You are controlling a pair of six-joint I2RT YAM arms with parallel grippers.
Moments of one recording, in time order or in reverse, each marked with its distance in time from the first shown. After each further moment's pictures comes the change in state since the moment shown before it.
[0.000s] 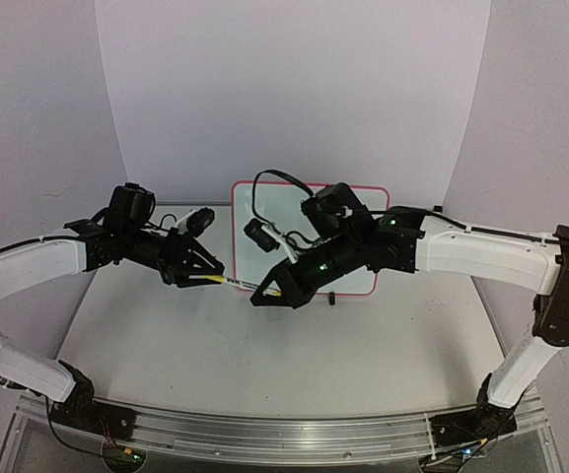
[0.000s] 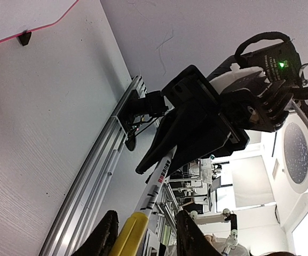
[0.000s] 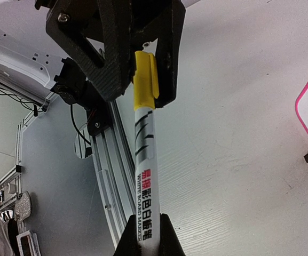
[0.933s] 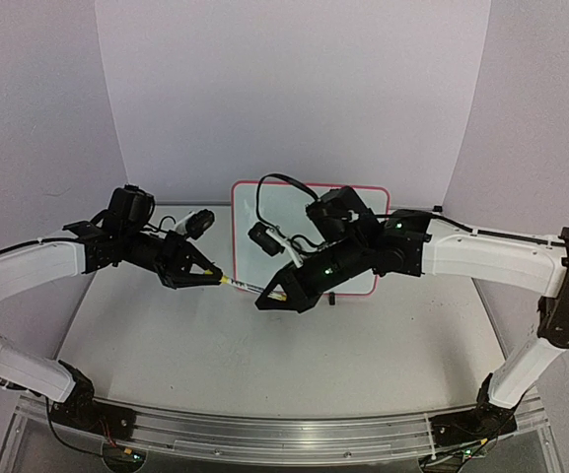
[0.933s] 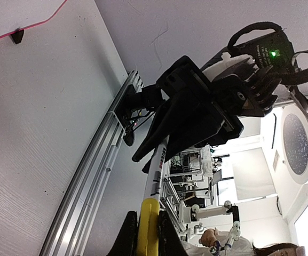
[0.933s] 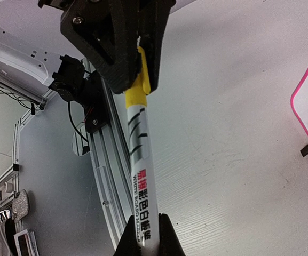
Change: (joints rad) left arm 0.000 -0.009 -0.014 -0.009 0.026 0.038; right arm 0.003 -0.035 -0.038 -0.003 0.022 -0.002
